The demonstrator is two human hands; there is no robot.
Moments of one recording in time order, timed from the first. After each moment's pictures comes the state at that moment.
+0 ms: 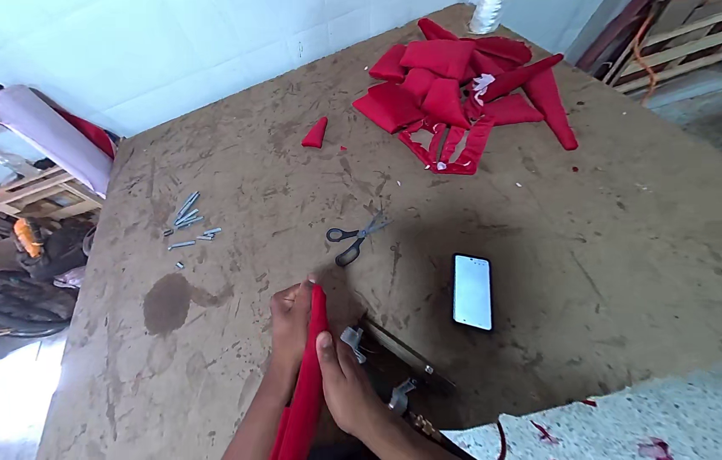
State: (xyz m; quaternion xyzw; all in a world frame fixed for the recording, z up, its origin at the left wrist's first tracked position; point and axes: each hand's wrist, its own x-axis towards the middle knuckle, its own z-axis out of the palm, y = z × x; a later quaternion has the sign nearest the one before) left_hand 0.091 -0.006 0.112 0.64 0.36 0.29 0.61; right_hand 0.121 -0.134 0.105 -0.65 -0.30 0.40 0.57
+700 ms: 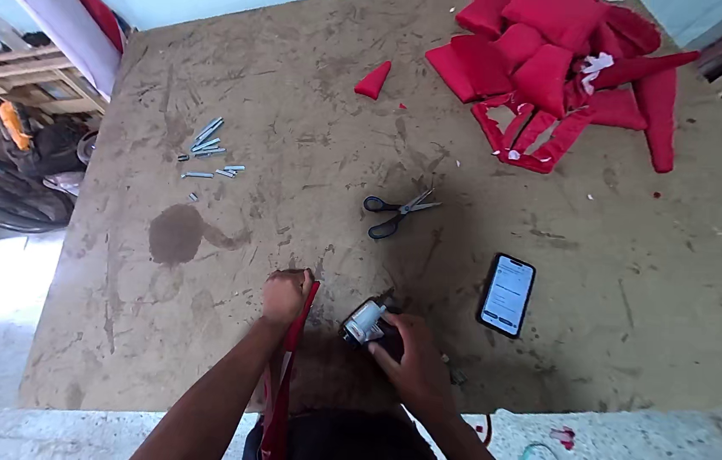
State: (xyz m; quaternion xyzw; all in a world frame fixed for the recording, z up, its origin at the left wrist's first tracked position) left_hand -0.009 0.055 -0.060 0.90 0.41 0.07 0.12; right_hand 0.150 -0.190 0.003 -0.86 -0.39 0.23 0.24
